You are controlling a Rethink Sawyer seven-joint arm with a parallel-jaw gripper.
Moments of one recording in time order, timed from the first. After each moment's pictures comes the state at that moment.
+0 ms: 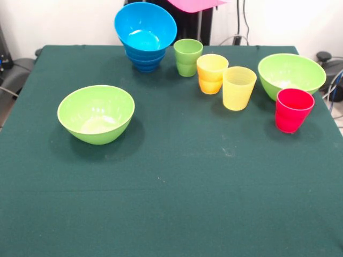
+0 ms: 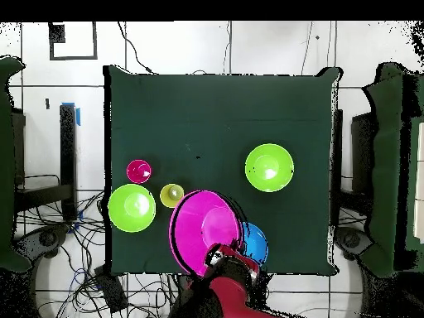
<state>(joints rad) -0.40 -1.48 0.01 2.35 -0.34 0.36 2.15</state>
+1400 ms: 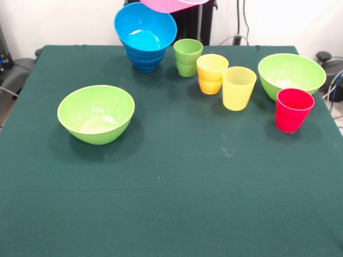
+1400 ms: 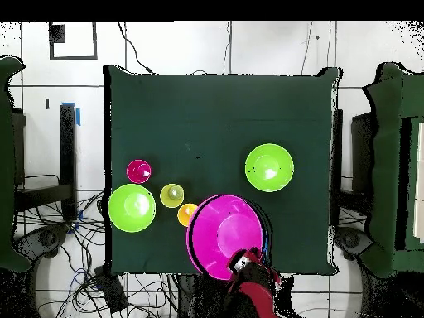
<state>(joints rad) -0.58 -1.48 0.04 2.41 -0.29 0.36 2.15</state>
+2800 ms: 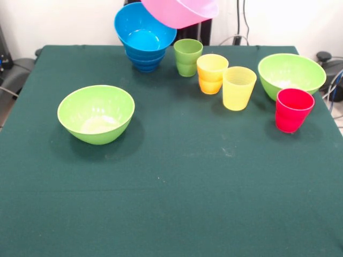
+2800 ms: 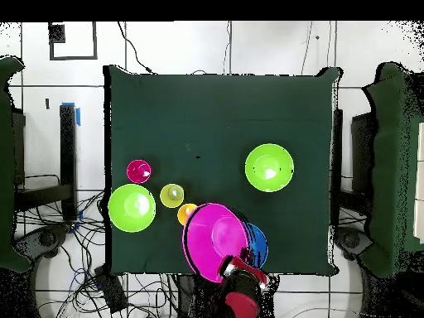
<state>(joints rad) -0.50 -1.33 -0.07 2.48 -0.44 -0.02 2.15</state>
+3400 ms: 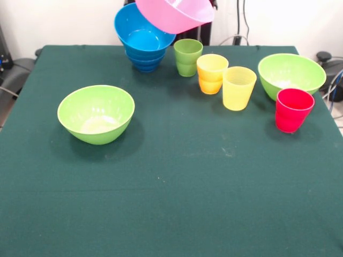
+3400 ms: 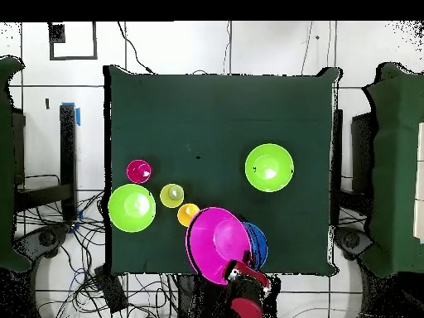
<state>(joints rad) -0.58 -1.21 -0.08 2.52 -0.50 -0.21 2.15</state>
